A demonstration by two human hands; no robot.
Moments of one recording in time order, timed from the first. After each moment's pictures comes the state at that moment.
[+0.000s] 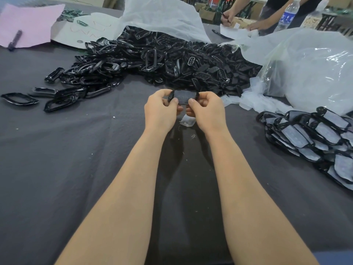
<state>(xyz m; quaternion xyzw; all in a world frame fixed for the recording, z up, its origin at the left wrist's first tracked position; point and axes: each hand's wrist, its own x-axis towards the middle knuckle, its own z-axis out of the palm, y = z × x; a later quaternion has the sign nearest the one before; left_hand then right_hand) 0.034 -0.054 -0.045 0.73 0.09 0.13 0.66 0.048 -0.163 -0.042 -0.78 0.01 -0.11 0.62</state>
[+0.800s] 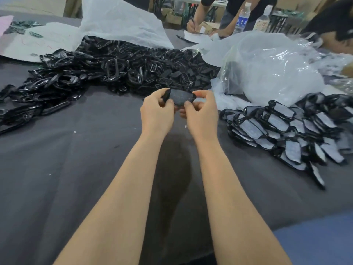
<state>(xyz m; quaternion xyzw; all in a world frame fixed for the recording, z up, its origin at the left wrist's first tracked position) 0.031 -0.110 -0.020 0.75 0.02 0.12 0.65 0.019 -0.199 -0.021 -0.76 0.08 -0.21 0.61</state>
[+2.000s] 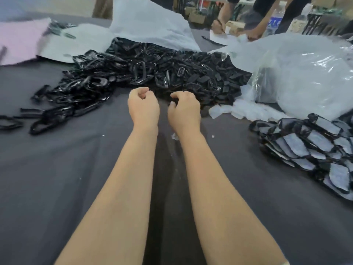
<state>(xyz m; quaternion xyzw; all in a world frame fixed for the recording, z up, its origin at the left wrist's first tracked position) 0.070 -0.059 -0.016 0.65 0.22 0.16 0.71 0.079 -0.137 -0.027 -0.94 0.00 -0.12 0.32</state>
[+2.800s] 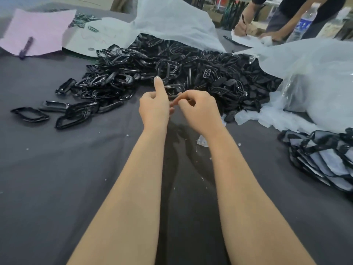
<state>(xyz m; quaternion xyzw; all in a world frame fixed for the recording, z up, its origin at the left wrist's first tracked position) 0.088 -0.015 -0.029 0.64 0.25 0.13 0.72 0.080 -0.114 -0.013 -0.89 -0.14 -0.10 0.43</state>
